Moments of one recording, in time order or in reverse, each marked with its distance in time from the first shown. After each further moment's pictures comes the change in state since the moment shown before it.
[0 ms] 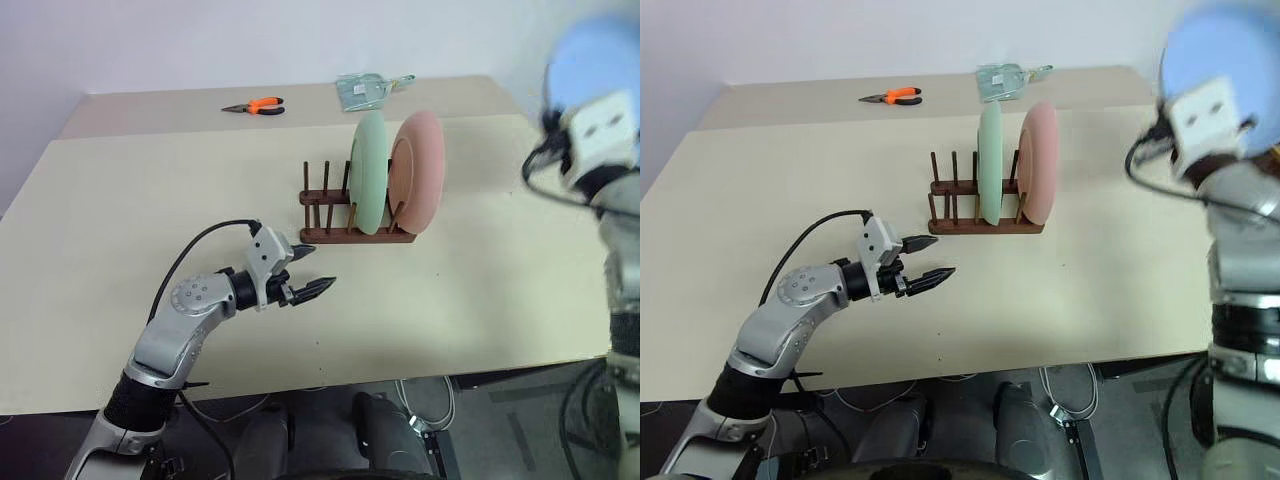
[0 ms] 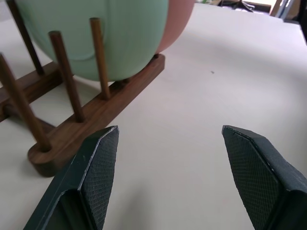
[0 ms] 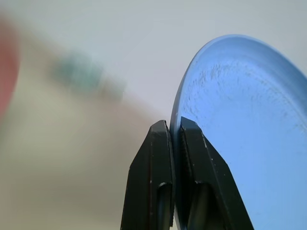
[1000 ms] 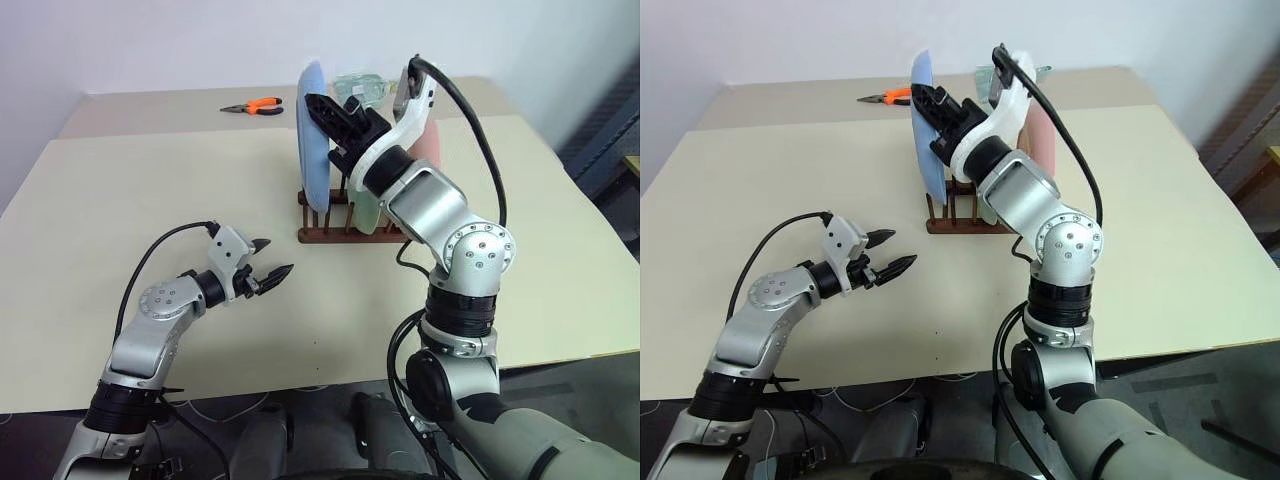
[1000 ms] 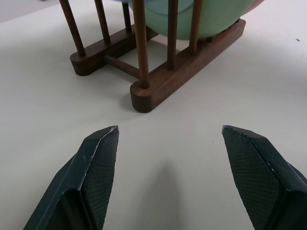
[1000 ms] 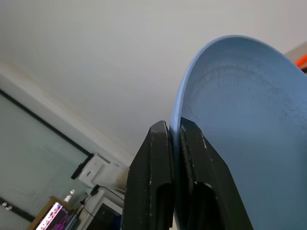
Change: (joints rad) left arm 0.066 0.037 0.119 0.102 0.070 -0.113 0.048; right arm -0.122 0.831 0.055 -0.112 1.036 0.550 -0.721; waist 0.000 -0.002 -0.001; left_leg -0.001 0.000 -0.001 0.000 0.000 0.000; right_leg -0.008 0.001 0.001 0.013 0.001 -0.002
